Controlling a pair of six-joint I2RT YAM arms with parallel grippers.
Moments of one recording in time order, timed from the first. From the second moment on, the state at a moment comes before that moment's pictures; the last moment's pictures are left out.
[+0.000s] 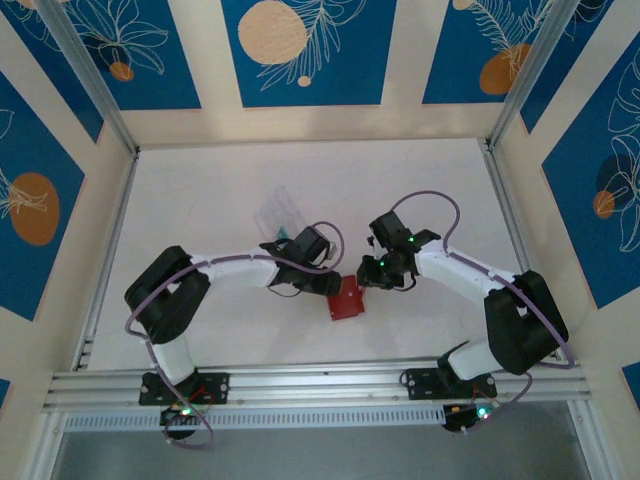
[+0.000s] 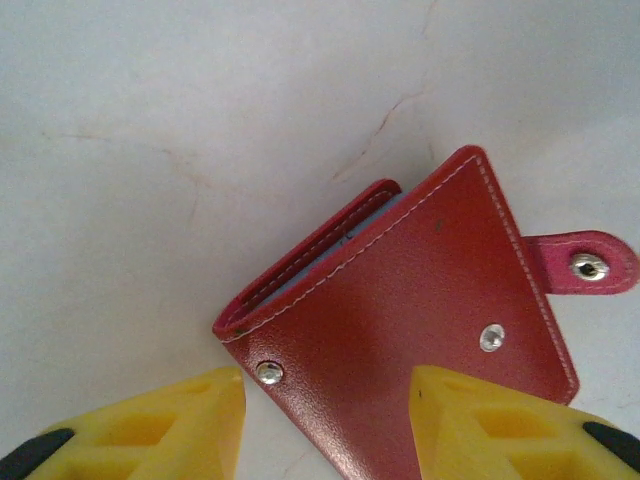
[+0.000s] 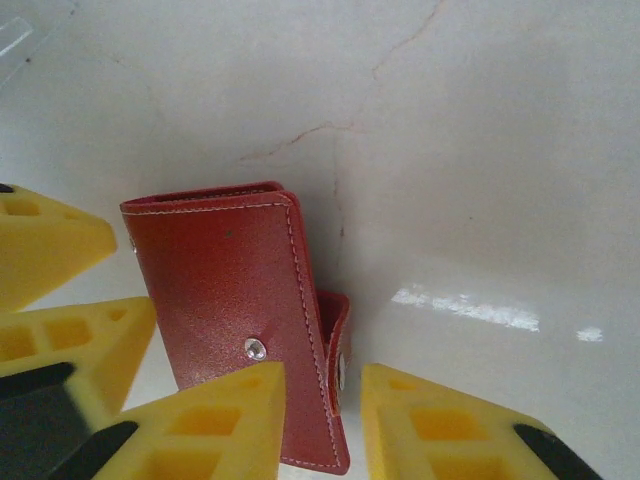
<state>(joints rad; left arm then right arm) -0.86 1.78 1.04 -0.32 0.24 -0.57 0.51 1.43 0.85 -0.69 -0.26 0.56</state>
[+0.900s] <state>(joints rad) -0.89 1.82 1.07 -0.37 0.21 -0.54 0.51 1.48 0.85 -0.68 -0.27 0.55</state>
